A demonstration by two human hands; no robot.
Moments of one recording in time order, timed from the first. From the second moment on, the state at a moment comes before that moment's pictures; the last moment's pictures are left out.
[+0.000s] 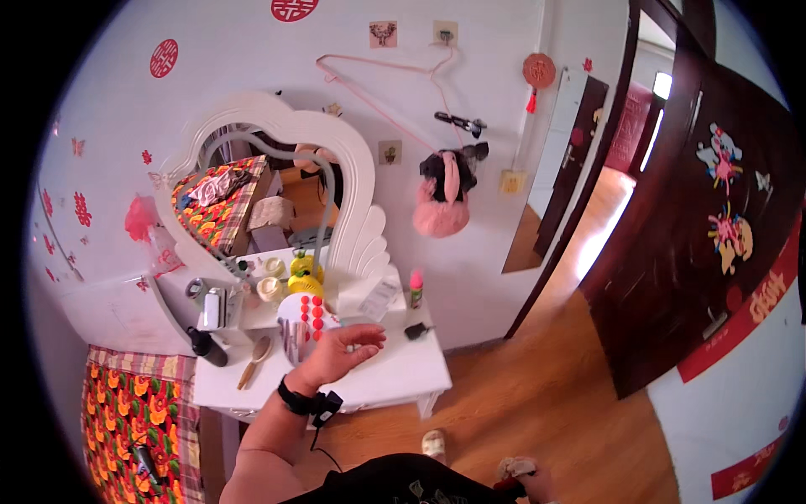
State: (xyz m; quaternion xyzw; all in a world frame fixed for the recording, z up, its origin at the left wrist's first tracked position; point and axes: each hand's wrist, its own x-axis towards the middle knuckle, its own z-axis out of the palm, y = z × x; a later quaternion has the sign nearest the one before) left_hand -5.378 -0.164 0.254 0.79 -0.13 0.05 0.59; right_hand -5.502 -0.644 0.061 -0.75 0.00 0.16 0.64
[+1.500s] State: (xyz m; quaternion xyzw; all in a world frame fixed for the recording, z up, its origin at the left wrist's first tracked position) left_hand -5.204 -0.282 0.330 0.47 0.05 0.38 0.80; right_hand -4.896 -0.450 0.400 -0.59 -0.46 -0.04 0.66
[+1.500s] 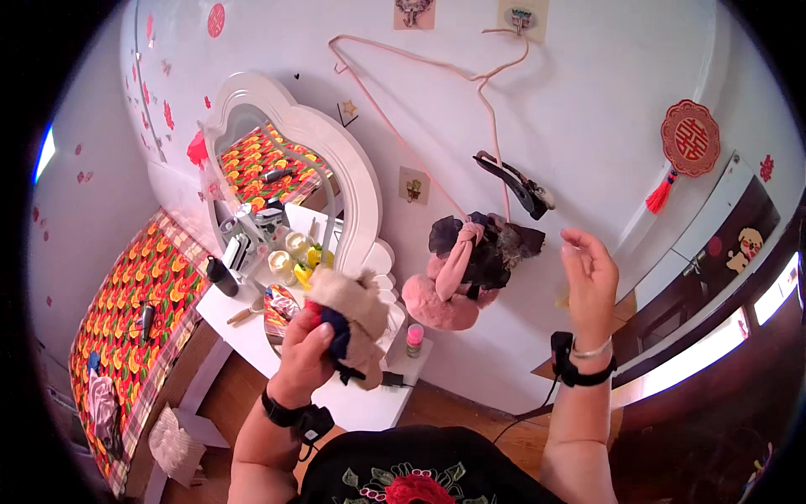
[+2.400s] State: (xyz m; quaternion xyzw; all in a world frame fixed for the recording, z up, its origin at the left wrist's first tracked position) left_hand -5.289 -0.261 0.288 0.46 0.09 0.47 0.75; right_hand -4.888 -0.379 0.415 -0.63 -0.43 -0.11 0.64
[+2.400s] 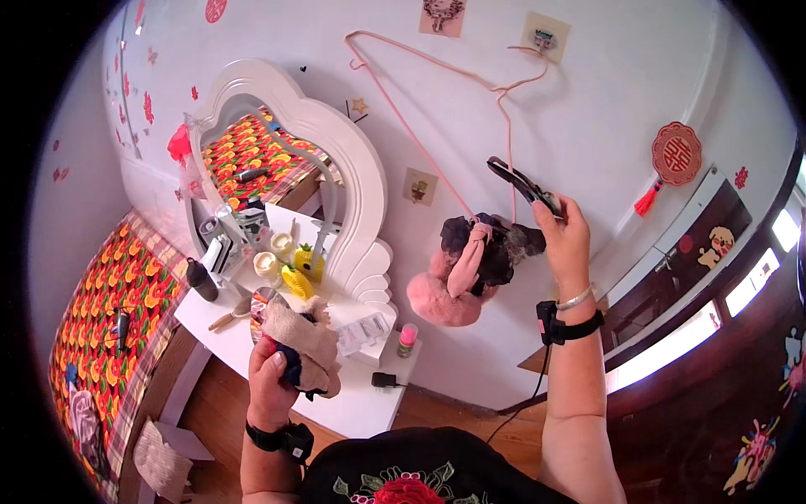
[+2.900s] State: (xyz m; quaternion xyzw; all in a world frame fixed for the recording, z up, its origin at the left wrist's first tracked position) left_hand -5.287 -0.265 0.291 0.46 0.09 0.47 0.75; right_hand -4.874 -0.377 0.420 -0.66 -0.39 -0.22 0.60
